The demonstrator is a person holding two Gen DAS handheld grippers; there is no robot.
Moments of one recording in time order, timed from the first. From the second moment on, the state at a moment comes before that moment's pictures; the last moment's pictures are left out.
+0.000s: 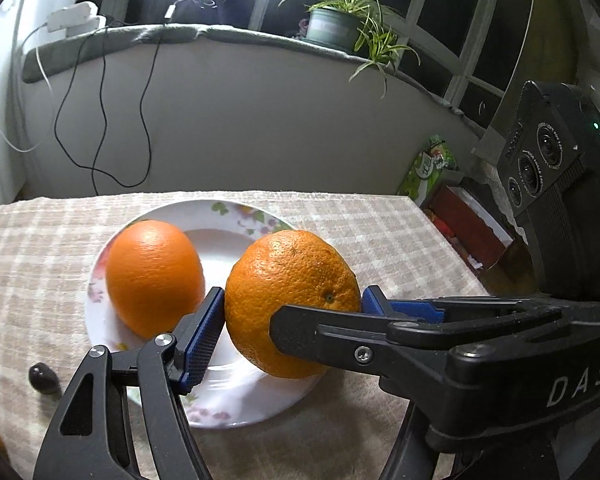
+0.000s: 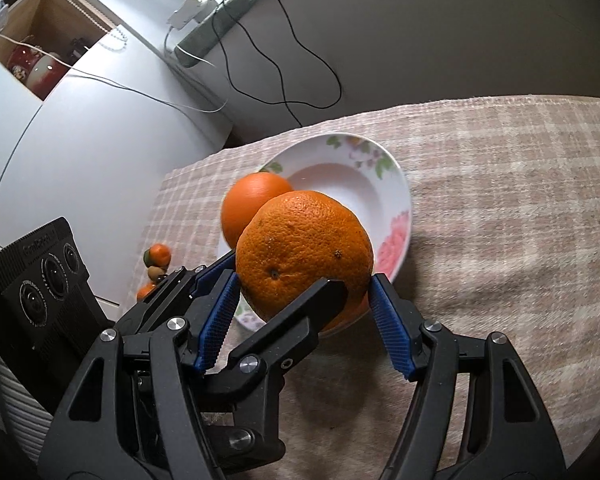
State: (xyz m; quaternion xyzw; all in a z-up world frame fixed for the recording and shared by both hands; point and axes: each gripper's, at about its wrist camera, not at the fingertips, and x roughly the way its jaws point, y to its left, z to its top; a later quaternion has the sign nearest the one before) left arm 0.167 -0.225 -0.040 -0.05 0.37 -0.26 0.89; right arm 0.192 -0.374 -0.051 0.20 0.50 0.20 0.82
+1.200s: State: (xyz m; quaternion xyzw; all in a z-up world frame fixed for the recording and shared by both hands) left arm 0.162 -0.218 -0.026 -0.02 0.35 -0.25 0.90; right arm 0.193 -0.381 -0.035 0.18 0.48 0.17 0.84
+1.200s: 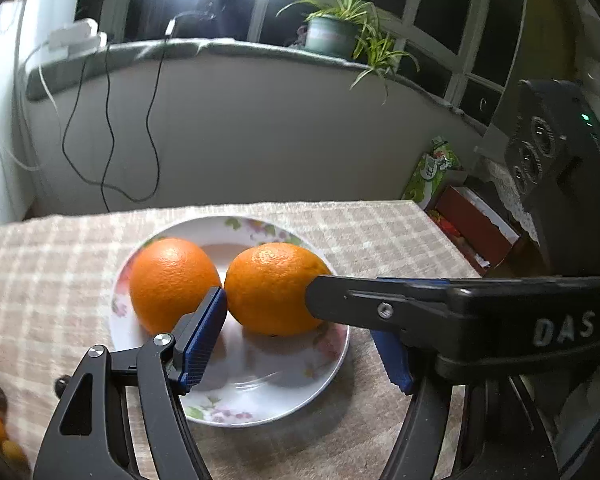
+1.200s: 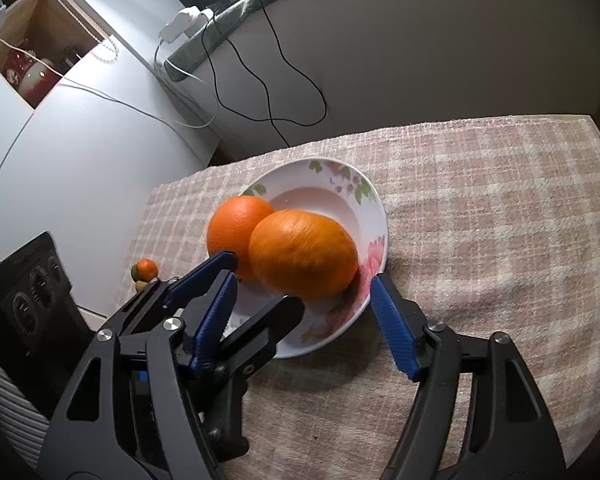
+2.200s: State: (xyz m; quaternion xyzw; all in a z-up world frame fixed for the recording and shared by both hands) left arm 0.094 -0.118 -0.017 -0.04 0.32 -0.21 0.92; right arm 0.145 -0.363 0.002 0.16 0.41 0.18 0.88
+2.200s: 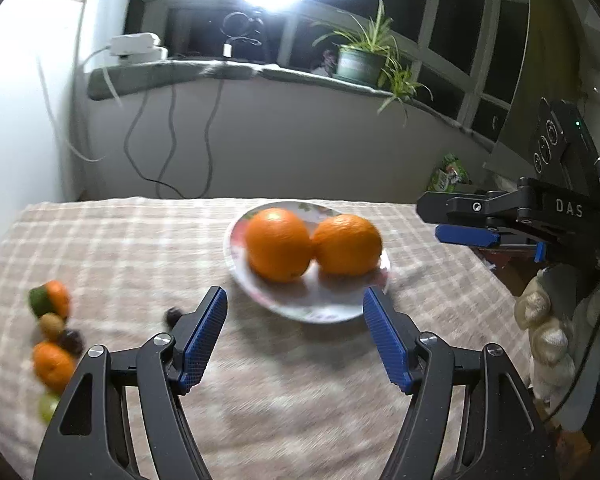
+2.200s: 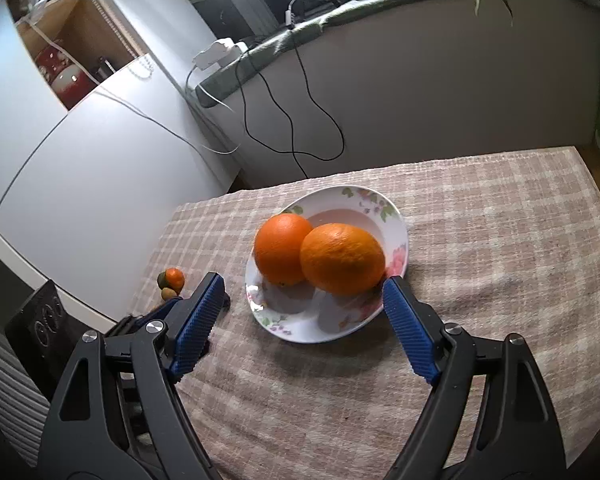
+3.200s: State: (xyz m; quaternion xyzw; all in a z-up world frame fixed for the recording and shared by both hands) left arm 0.046 0.034 -0.066 -0.12 0.37 -0.08 0.92; right arm 0.128 -0.200 -0.038 -0.03 0.41 0.29 0.86
